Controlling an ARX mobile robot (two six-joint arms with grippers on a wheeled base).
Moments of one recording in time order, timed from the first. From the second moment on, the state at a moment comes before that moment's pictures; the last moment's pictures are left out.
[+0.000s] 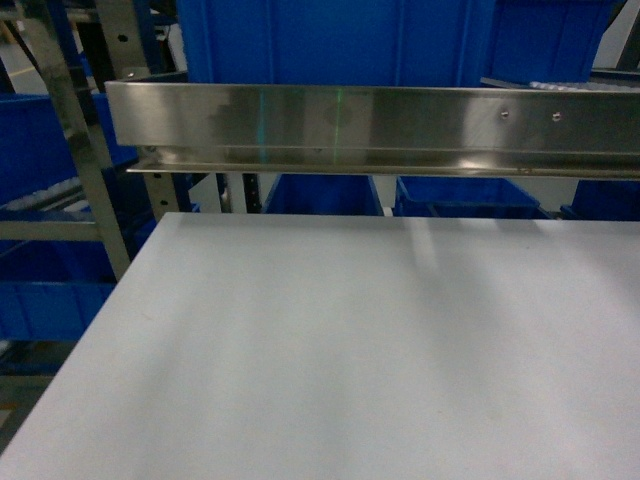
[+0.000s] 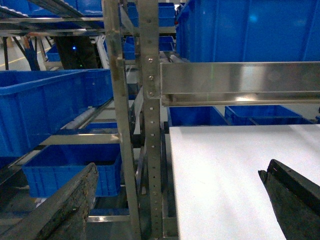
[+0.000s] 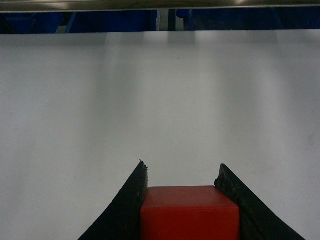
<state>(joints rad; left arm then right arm) 0.00 0.01 0.01 0.00 0.00 0.00 0.04 1.07 0.76 -0.31 -0.02 0.06</state>
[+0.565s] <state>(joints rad) 0.00 0.01 0.01 0.00 0.00 0.00 0.04 1.07 0.76 -0.31 -0.02 0.06</state>
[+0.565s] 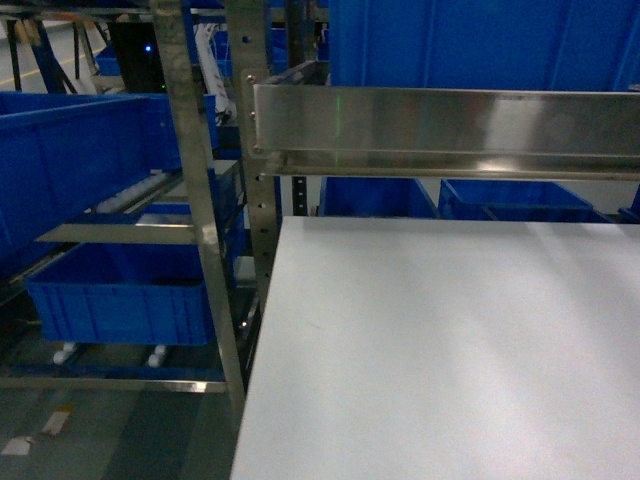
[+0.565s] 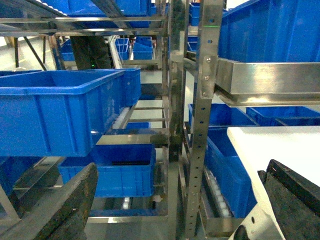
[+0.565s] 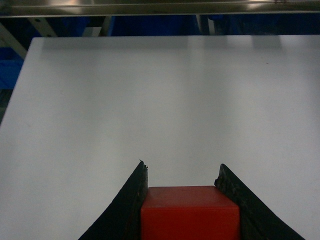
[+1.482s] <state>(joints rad) 0.00 0.01 0.01 0.00 0.00 0.00 0.04 1.07 0.76 -0.31 -0.02 0.06</state>
